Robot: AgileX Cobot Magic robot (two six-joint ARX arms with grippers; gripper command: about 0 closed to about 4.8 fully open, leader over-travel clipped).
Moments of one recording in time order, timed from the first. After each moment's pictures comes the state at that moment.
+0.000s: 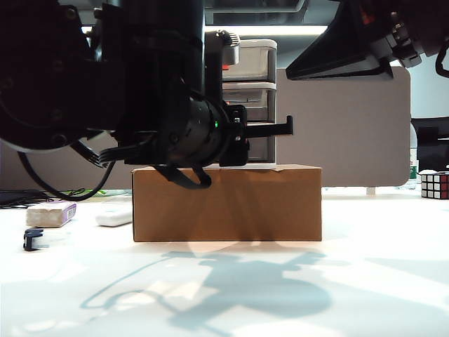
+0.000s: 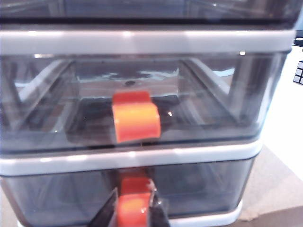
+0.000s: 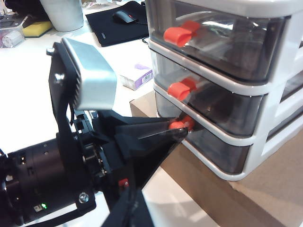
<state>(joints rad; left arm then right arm) -0.99 1.89 0.67 1.22 -0.78 -0.01 0.54 0.96 0.45 0.28 -0.32 -0.03</state>
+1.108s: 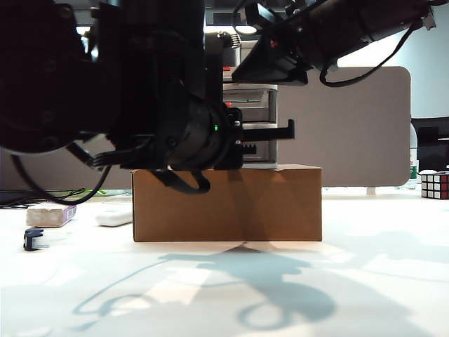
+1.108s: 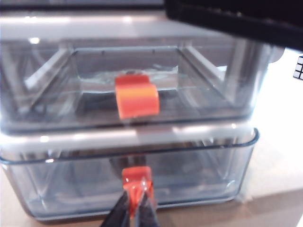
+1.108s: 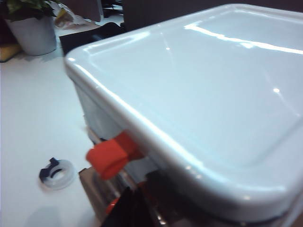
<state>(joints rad) -1.02 1.88 0.65 1.23 -0.81 -0.02 0.54 1.41 0.77 0.46 -0.26 -0.03</state>
